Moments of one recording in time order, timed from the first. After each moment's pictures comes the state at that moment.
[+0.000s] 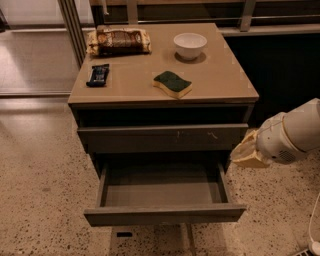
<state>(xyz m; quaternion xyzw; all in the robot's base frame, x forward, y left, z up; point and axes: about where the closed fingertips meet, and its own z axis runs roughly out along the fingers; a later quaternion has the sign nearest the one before) 0.448 -0.202 0.798 -0.58 0.77 0.10 0.24</state>
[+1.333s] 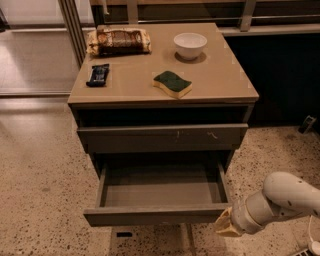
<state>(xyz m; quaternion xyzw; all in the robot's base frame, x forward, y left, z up) 0.386 -0.198 0.508 -0.60 0.76 0.21 0.16</state>
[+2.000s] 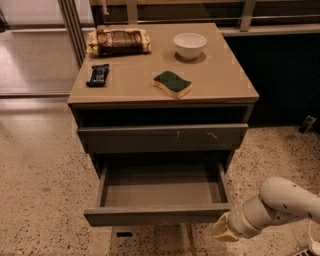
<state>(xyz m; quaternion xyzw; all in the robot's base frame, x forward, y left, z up) 0.377 -0.191 0.483 -0.59 0.76 0.23 0.16</state>
